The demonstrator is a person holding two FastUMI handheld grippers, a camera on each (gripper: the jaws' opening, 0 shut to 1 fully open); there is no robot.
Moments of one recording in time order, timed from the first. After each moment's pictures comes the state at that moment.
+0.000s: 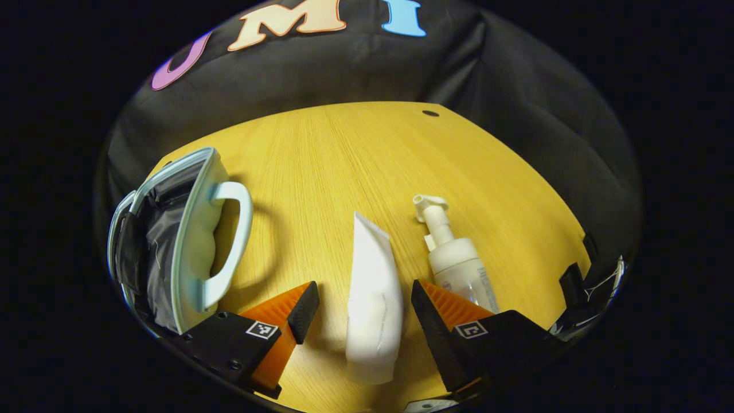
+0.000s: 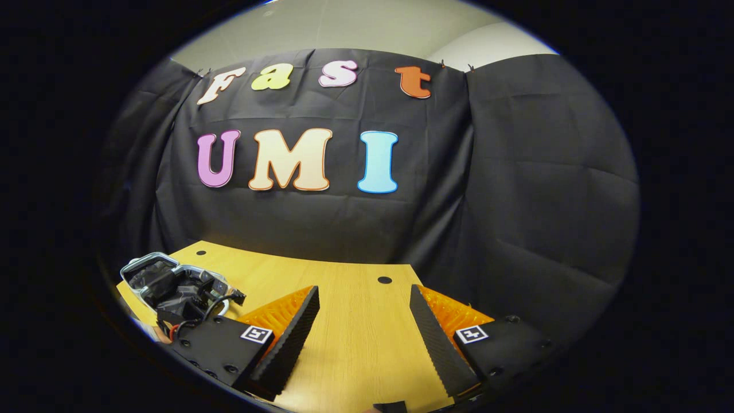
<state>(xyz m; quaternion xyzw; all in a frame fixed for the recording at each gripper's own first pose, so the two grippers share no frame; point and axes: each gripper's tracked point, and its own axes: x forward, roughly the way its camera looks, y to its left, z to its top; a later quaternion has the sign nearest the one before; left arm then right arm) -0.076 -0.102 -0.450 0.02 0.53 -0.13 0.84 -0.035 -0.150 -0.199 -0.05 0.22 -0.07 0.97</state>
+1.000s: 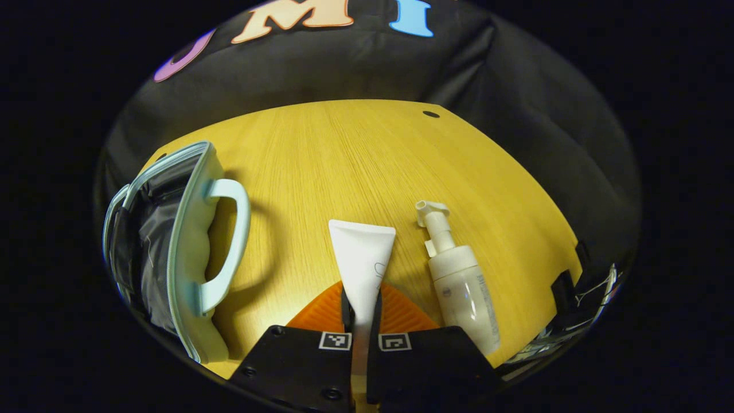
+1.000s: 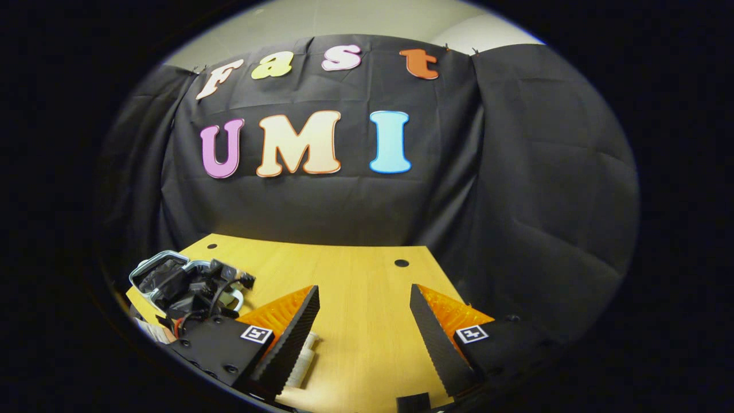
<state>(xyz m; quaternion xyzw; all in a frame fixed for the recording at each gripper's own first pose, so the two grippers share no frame) -0.061 -0.103 -0.427 -0.03 0.52 -0.14 0.84 -0.027 -0.111 -0.242 -0.02 0.28 -0.04 0.96</state>
